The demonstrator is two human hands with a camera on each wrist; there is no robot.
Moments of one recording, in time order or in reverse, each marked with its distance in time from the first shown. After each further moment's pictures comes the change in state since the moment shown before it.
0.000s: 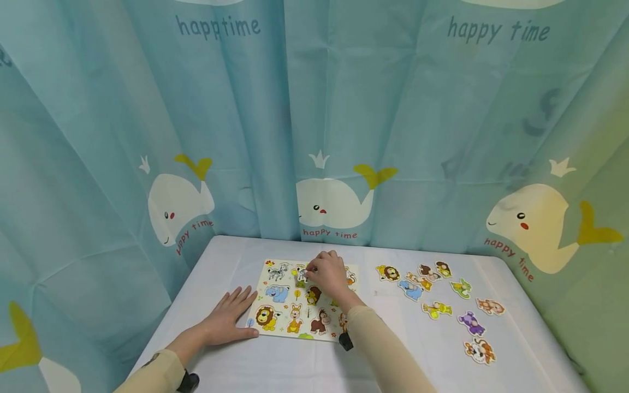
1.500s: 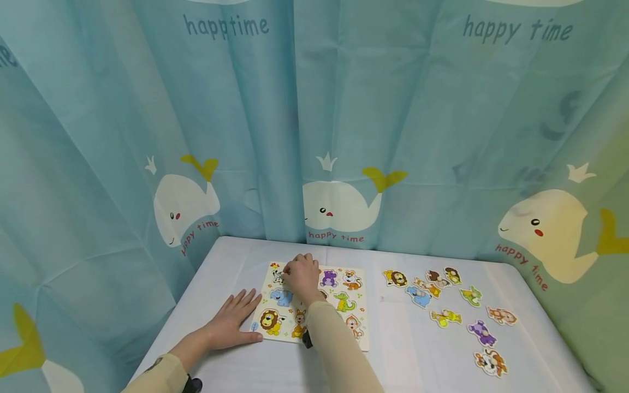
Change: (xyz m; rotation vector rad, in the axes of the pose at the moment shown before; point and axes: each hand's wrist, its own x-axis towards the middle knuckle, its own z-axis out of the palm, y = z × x) left_hand 0.000 -0.004 0.002 -0.024 0.003 0.033; right_hand 0.037 -0.060 0.062 0.023 -0.067 0.124
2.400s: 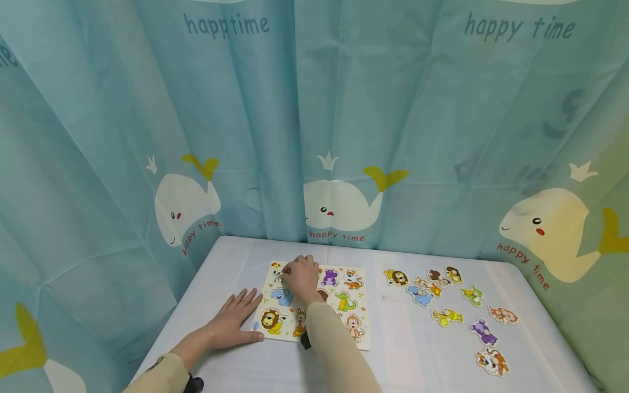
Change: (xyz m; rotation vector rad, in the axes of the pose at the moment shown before) left_hand 0.000 0.002 -0.002 0.033 -0.013 -0.013; right_hand 0.000 -0.003 0.006 0.049 0.008 0.048
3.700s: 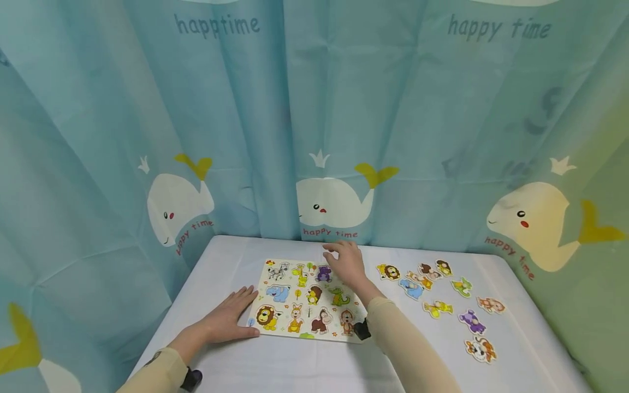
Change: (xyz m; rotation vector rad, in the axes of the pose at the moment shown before) left_hand 0.002 0.007 -0.006 -0.054 -0.004 -0.032; right_hand -0.022 0.091 -0.113 0.167 0.076 -0.081
